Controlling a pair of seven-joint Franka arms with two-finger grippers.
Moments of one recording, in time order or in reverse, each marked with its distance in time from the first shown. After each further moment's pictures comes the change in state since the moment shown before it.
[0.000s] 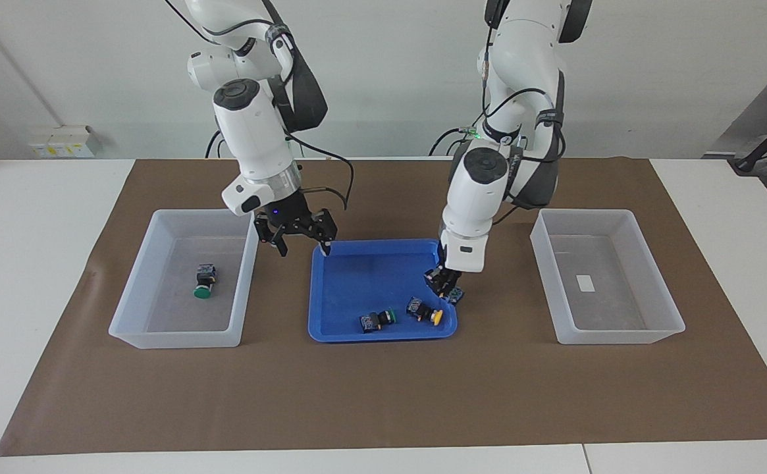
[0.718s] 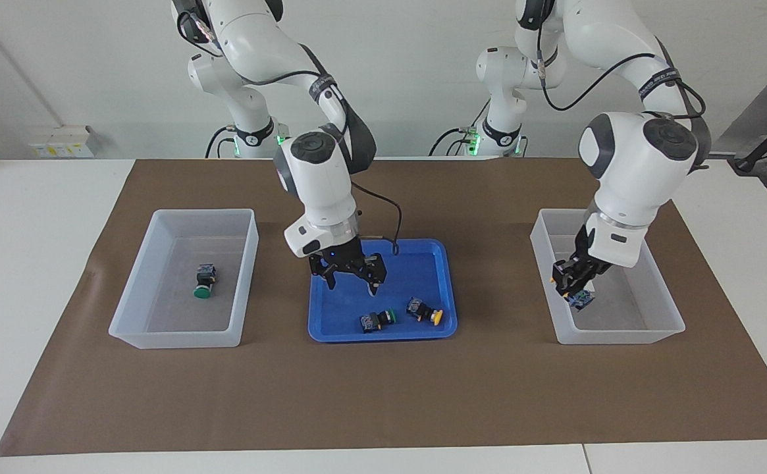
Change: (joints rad) left arm 0.324 -0.054 0.010 0.104 -0.001 -0.147 0.653; right arm 0.119 0.323 0.001 0.286 -0.145 0.036 0.284
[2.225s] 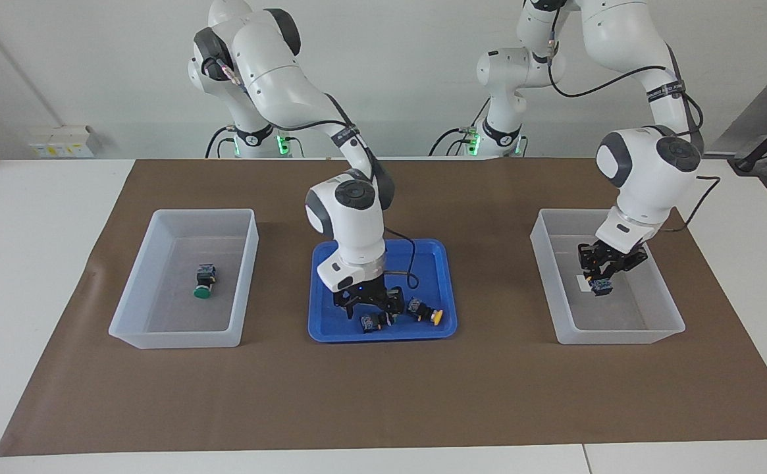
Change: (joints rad) left arm 0.136 -0.160 -0.003 -0.486 0.045 0.299 0.500; right arm 0.042 0.191 -0.003 0.094 -0.127 0.094 0.072
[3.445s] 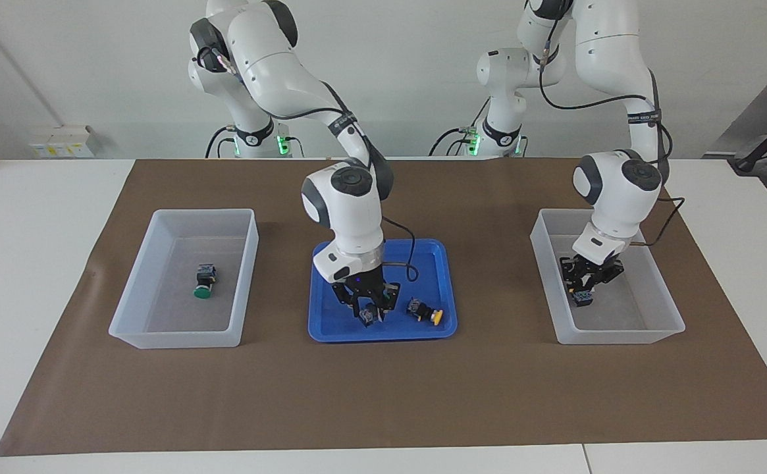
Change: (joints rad) left arm 0.000 0.065 -0.007 -0.131 0.000 0.262 0.001; right arm -0.019 -0.107 0.001 -0.003 0.006 -0.101 -0.021
